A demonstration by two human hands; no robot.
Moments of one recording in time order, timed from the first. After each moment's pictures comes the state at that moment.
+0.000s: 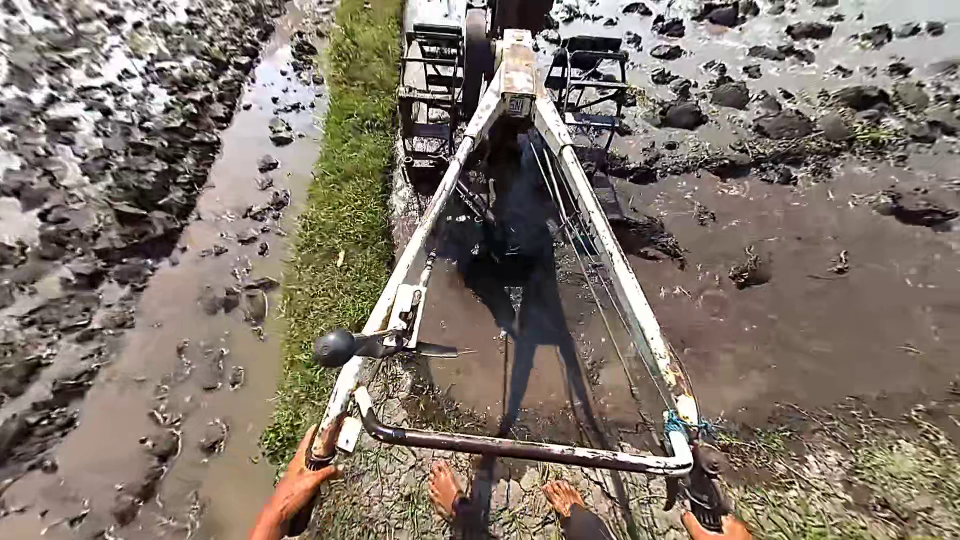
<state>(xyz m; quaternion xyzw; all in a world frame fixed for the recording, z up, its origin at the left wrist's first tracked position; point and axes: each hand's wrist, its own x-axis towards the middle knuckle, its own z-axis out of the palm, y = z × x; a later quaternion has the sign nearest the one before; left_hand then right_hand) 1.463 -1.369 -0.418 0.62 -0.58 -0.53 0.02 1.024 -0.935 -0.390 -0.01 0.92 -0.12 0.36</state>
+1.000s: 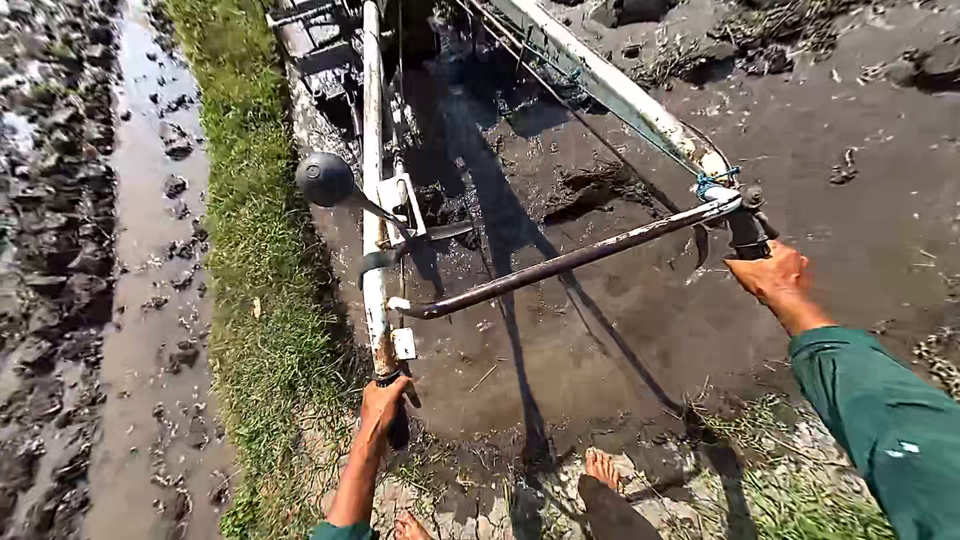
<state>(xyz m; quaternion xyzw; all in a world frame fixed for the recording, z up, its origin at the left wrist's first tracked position) 0.917 -1.384 -0.428 0.66 -0.55 -0.51 0.01 0.411 -1.046 -0.455 -0.03 0.98 -0.14 0.16</state>
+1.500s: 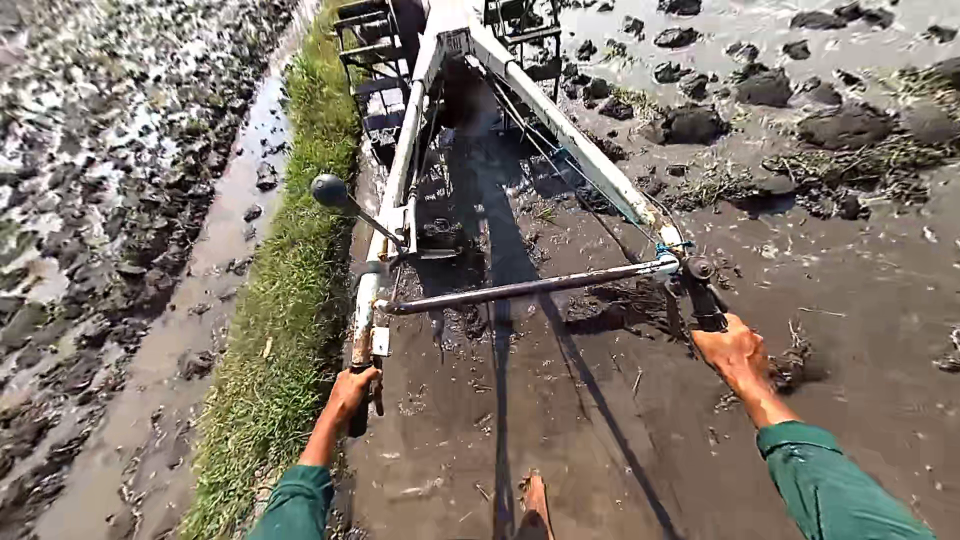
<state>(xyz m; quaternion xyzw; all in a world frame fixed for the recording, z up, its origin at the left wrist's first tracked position) 0.755 -1.528 -0.437 0.67 -0.56 -0.49 0.08 0.233 -1.197 -0.472 -0.10 0.97 -0.17 0.15</state>
